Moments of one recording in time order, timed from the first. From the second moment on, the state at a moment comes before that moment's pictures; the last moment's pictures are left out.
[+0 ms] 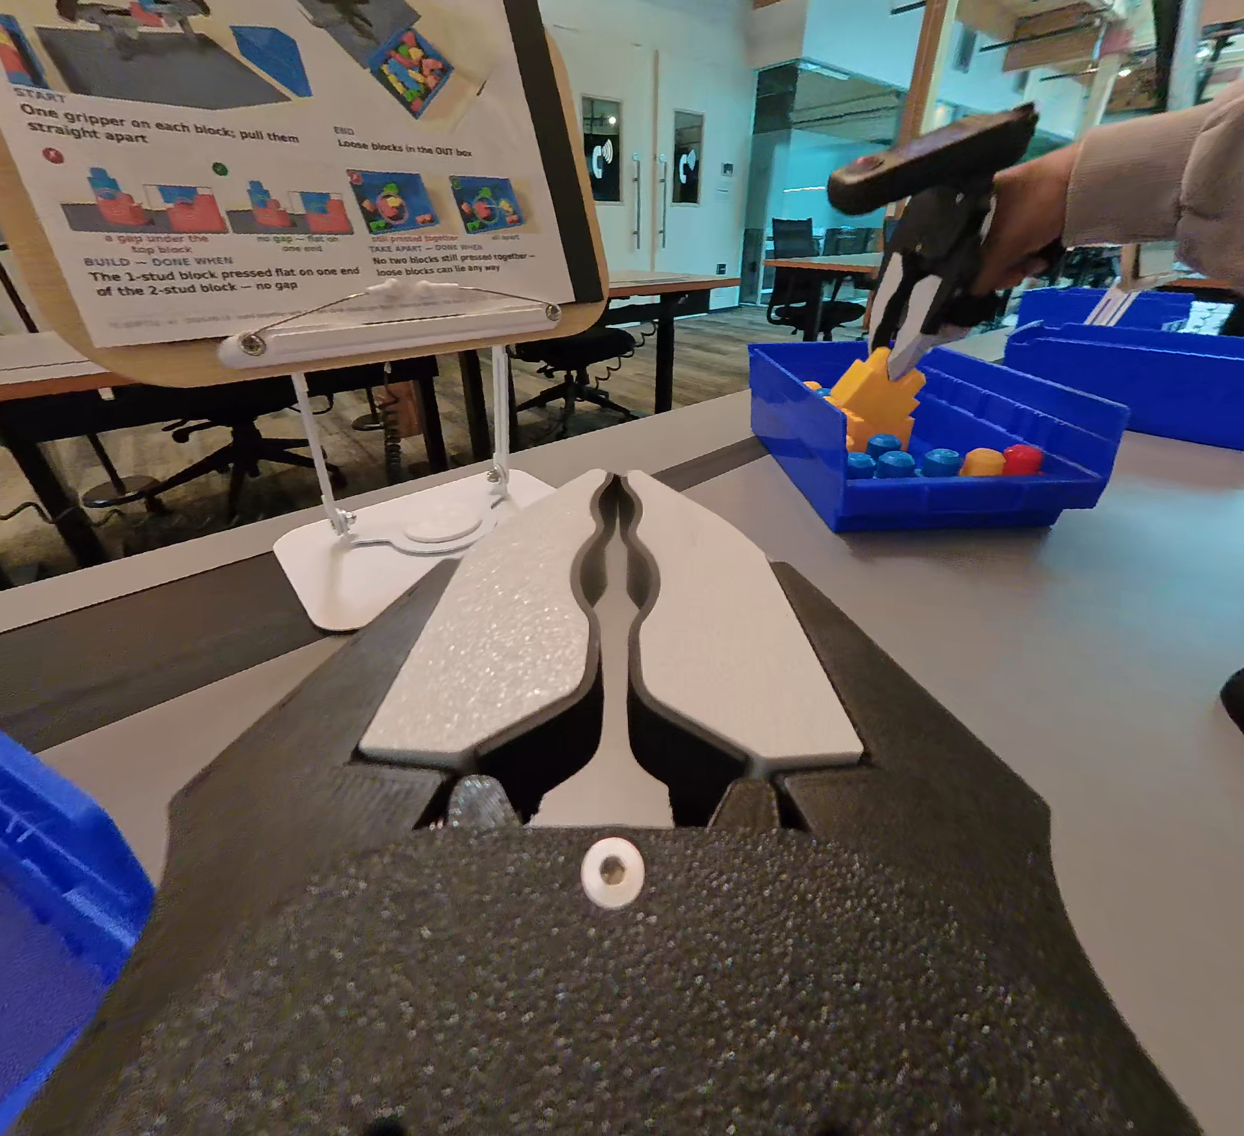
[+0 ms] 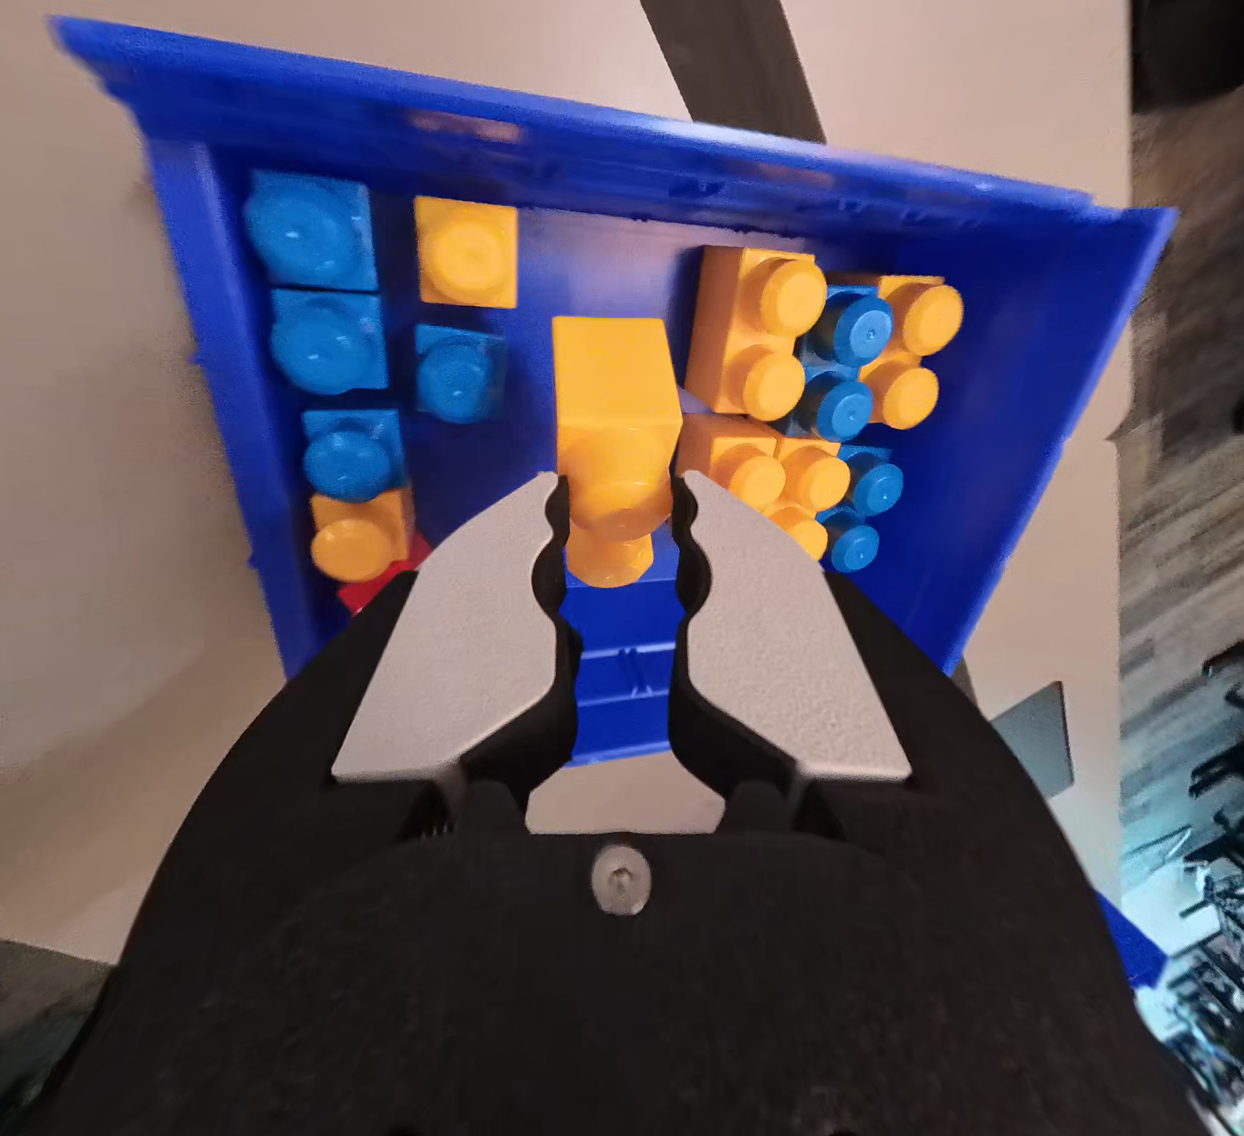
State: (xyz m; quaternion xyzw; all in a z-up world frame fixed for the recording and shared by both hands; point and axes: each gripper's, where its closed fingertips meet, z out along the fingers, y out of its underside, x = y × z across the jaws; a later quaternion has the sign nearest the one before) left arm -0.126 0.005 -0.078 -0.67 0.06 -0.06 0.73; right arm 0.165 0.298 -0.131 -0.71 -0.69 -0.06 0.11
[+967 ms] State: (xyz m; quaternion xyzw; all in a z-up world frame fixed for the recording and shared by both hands) left arm -0.149 0.008 -0.084 -0.69 0.03 -0.03 0.72; right arm 0.098 0.322 -0.119 -0.74 -0.53 0.13 0.40
